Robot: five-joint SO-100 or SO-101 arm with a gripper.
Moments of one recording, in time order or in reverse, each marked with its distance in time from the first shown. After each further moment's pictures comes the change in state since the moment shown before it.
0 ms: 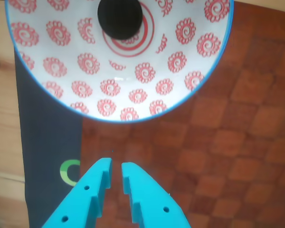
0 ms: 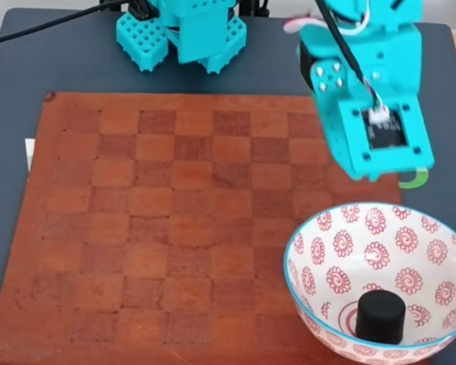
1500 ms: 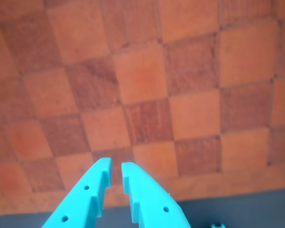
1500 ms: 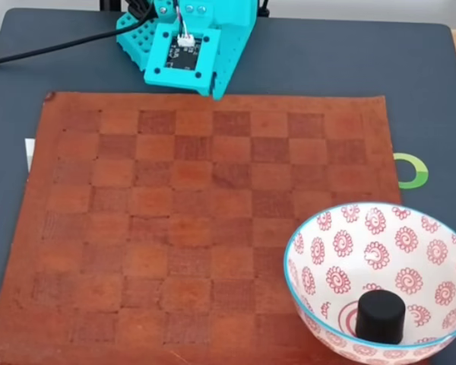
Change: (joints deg) arm 16.1 73.5 92.1 -17.8 4.0
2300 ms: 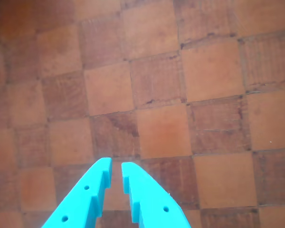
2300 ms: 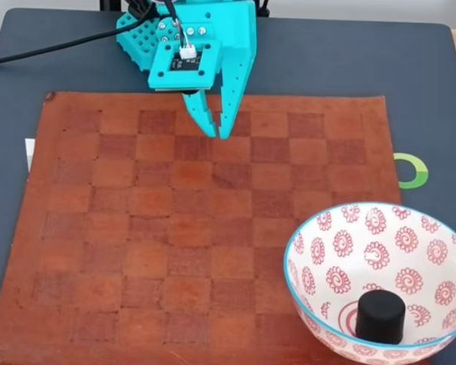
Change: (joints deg) arm -0.5 30.5 24.3 -13.3 -0.1
